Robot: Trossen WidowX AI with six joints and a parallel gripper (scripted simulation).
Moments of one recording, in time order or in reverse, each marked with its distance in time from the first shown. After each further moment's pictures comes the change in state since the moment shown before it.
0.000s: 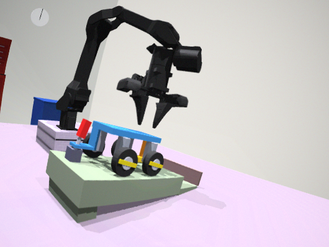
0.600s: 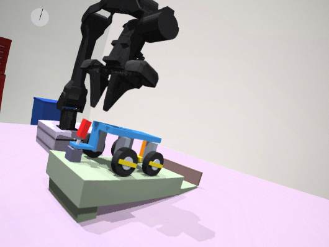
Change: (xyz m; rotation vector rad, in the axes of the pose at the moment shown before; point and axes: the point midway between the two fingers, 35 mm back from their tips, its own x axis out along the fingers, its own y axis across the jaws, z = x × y) arm -0.013 0.141 -0.061 1.114 0.144 0.171
